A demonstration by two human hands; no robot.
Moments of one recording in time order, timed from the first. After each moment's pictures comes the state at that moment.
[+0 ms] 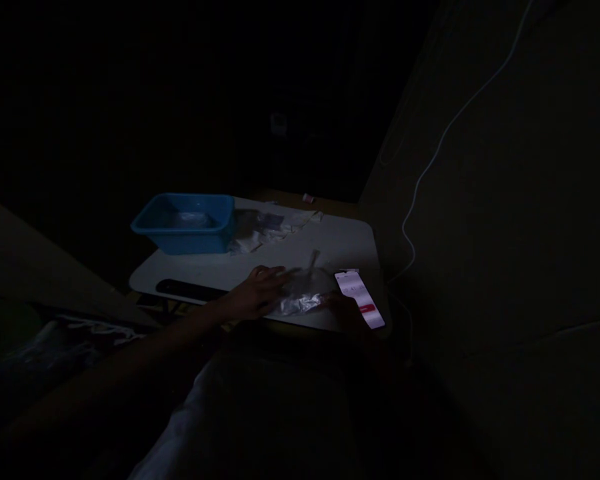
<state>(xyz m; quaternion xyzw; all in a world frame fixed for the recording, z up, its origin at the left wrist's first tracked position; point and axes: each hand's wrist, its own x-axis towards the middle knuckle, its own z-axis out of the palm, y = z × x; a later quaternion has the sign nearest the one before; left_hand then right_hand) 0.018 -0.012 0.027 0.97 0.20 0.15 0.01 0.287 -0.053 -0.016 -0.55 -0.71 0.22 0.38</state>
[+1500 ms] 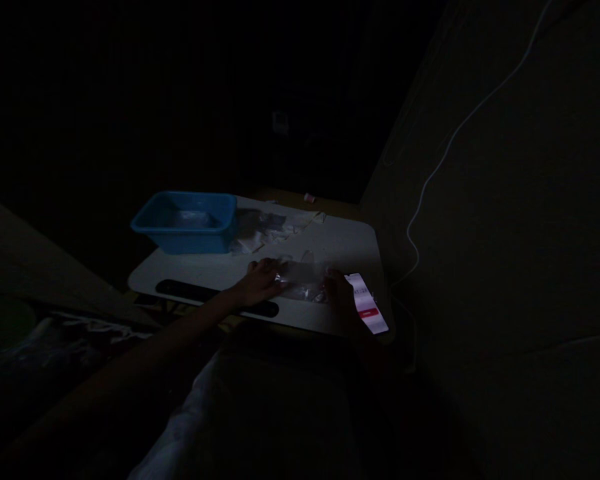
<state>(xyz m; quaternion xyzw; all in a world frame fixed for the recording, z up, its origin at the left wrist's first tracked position) 0.029 0.017 0.010 0.90 0.41 0.13 0.09 0.262 -0.018 -0.020 -0.59 -0.62 0.19 0.48</state>
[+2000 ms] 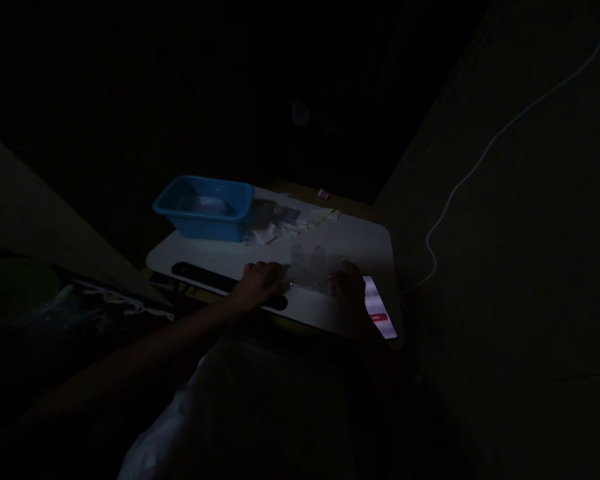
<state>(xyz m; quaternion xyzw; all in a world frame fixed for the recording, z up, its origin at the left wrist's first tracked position) 0.020 -0.015 0.012 0.82 0.51 0.22 0.14 0.256 -0.005 -0.007 -0.58 -0.52 0.33 0.54</state>
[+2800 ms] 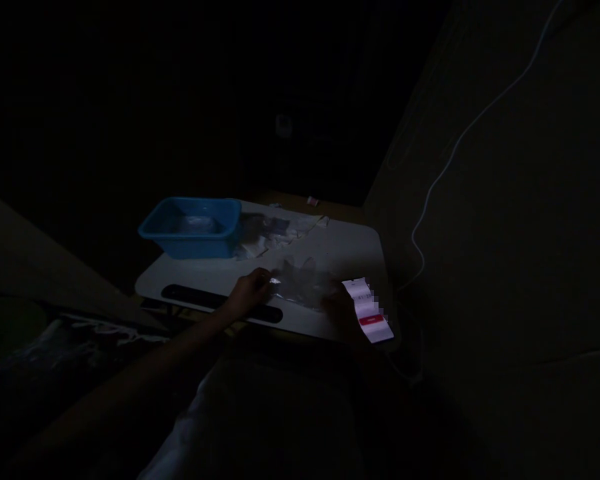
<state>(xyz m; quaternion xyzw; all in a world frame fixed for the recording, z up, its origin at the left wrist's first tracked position) 0.014 0.008 -0.001 0.74 0.53 0.32 0.24 0.258 -0.022 -0.033 -0.67 -0.57 0.25 0.40</state>
